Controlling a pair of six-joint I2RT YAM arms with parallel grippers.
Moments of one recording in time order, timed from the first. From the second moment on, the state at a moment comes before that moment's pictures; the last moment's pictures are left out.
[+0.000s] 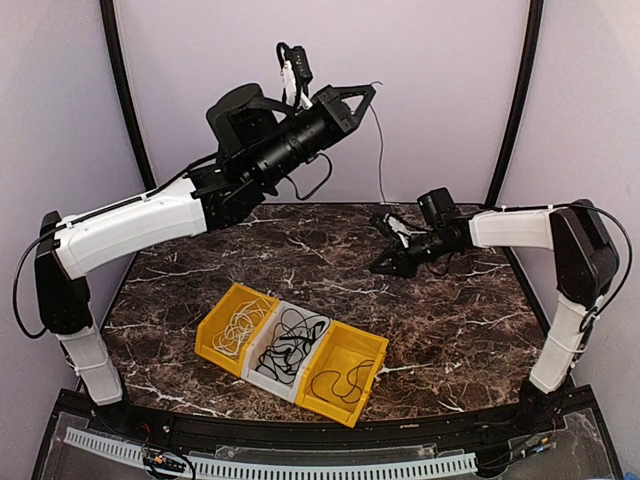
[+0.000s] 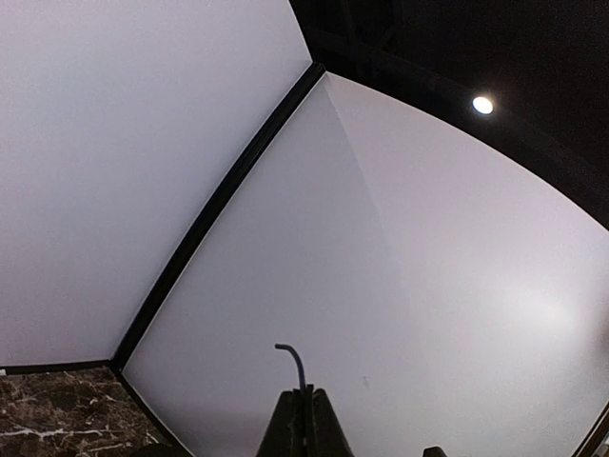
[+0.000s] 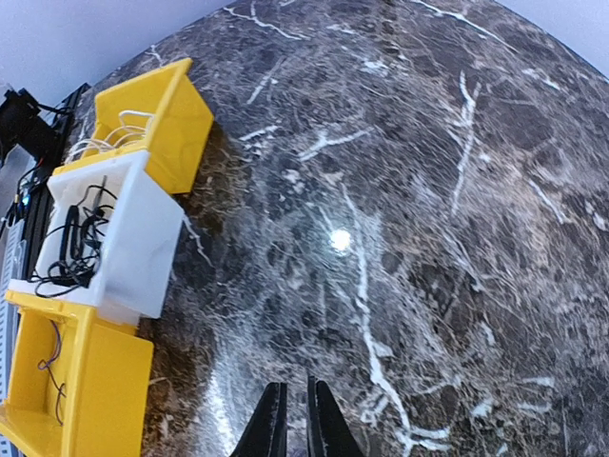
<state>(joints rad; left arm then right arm) -0.99 1.78 1.75 0.41 -0.04 -0.66 0.46 1.80 1.19 -0.29 -0.78 -0.40</state>
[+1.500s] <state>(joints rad) -1.00 1.27 1.70 0.20 -0.40 0.00 0.22 1.93 1.19 -0.39 -0.64 -0.38</state>
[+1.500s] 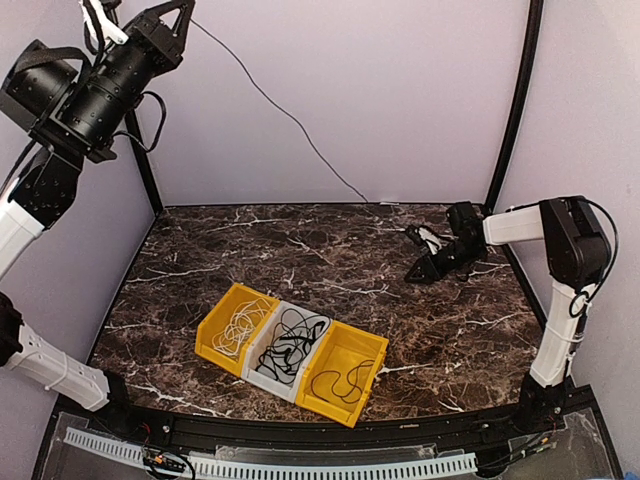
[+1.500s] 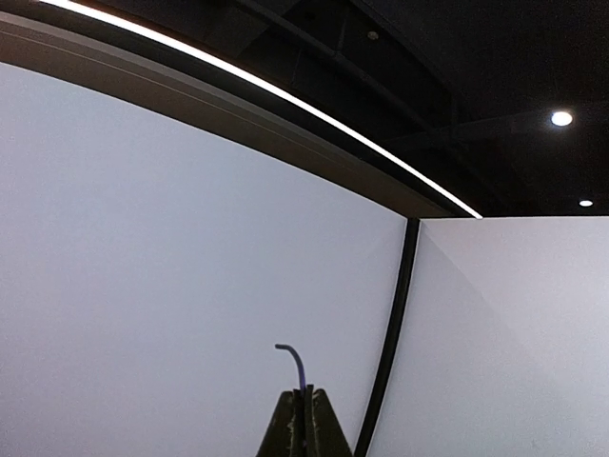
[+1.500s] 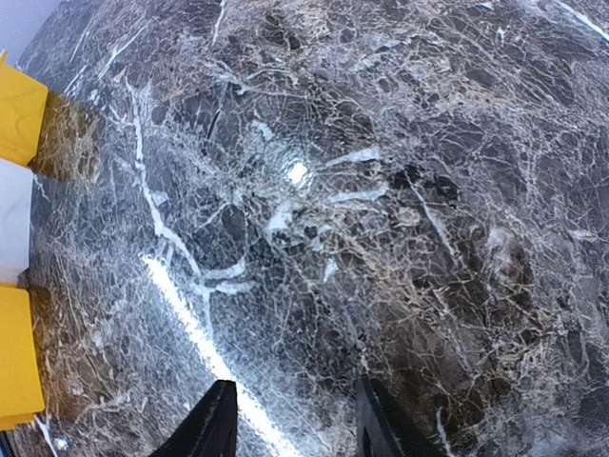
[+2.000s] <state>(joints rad) -1.00 1.18 1.61 0.32 -0.68 0.37 0.16 1.89 1.11 -0.44 -0.63 -0.45</state>
